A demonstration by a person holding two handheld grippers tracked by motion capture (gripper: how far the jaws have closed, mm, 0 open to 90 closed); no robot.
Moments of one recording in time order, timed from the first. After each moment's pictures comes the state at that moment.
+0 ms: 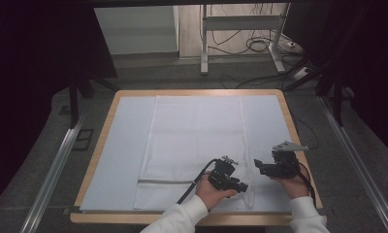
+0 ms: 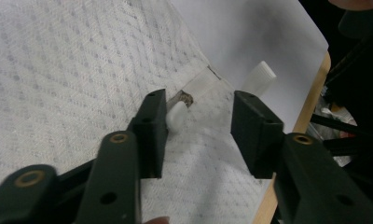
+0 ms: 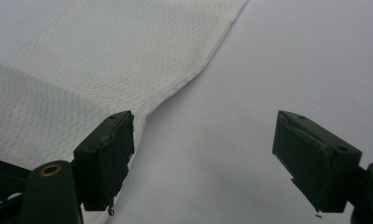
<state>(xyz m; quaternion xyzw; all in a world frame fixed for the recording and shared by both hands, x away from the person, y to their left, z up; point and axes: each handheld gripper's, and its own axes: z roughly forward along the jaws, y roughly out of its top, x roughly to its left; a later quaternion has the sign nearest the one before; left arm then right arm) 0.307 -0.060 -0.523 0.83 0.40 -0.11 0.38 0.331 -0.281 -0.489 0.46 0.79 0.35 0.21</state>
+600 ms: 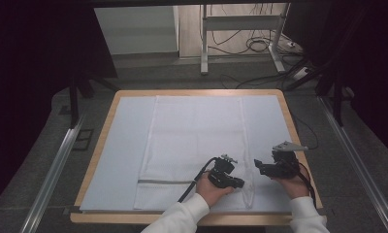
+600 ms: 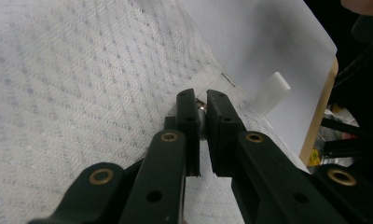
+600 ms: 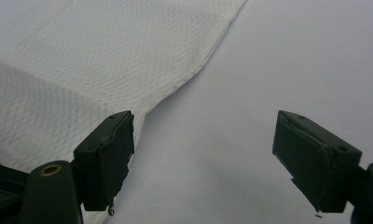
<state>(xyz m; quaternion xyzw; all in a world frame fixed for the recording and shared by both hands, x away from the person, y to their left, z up) 0.314 -0.060 -0.528 0.83 0.39 -0.11 0.39 0.331 -0.281 -0.489 0.46 0.79 0.35 0.21</state>
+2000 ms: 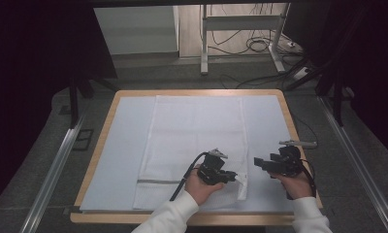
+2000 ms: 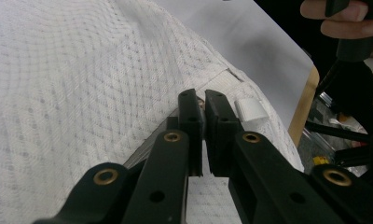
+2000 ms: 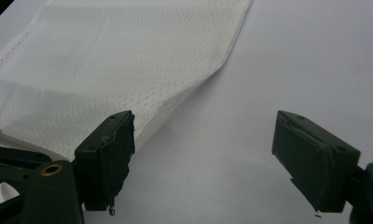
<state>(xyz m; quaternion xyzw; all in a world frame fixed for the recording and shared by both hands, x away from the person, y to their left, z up) 0.308 -0.027 -0.498 0.82 0.37 -0.07 0.43 0.333 -0.287 -0.477 0.53 0.75 0.39 0.10</state>
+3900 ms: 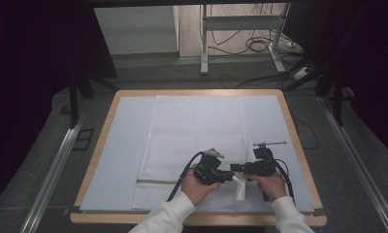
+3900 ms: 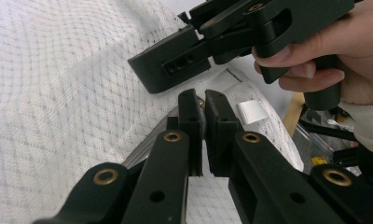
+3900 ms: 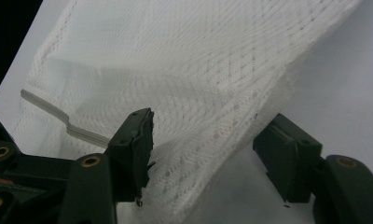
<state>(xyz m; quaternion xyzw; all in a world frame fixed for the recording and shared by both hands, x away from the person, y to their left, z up) 0.304 -0.018 -0.491 0.82 0.37 -0.07 0.43 0.344 -0.226 -0.504 0.54 0.75 0.37 -0.05</state>
